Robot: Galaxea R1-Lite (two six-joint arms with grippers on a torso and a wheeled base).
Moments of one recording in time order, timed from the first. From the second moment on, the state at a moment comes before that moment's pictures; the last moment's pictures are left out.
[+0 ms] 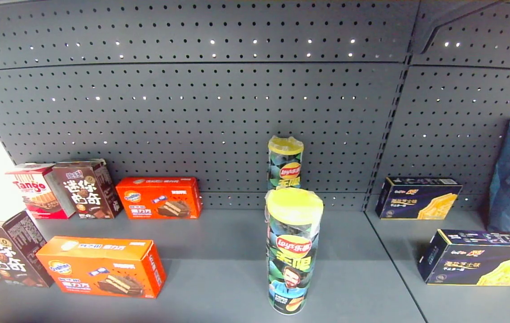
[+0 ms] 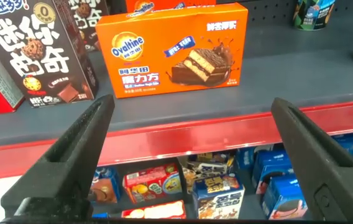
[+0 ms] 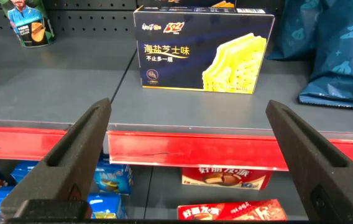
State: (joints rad) left arm 0.00 0.00 0.00 0.00 -0.13 0.05; right arm 0.00 0.00 0.00 0.00 0.03 0.00
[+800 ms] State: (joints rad) left arm 0.00 0.00 0.00 0.00 -0.13 0.05; right arm 0.00 0.00 0.00 0.00 0.03 0.00
